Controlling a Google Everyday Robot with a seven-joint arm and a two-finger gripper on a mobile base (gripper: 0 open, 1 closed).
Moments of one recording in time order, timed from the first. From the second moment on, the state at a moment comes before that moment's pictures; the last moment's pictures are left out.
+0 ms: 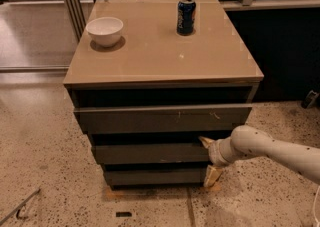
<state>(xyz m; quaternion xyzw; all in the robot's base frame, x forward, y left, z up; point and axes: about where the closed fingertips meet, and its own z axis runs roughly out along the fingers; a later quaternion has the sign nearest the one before) 0.557 -0.182 0.437 -0.70 0.66 0.08 0.25</state>
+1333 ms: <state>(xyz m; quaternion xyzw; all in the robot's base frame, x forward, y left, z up) 0.596 -0.165 0.394 -0.71 0.67 0.09 0.21</state>
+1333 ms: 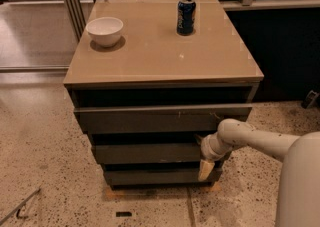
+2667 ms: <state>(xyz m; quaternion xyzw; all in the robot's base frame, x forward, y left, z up) 0.509 -0.175 0.414 -0.70 0.68 0.16 0.15</state>
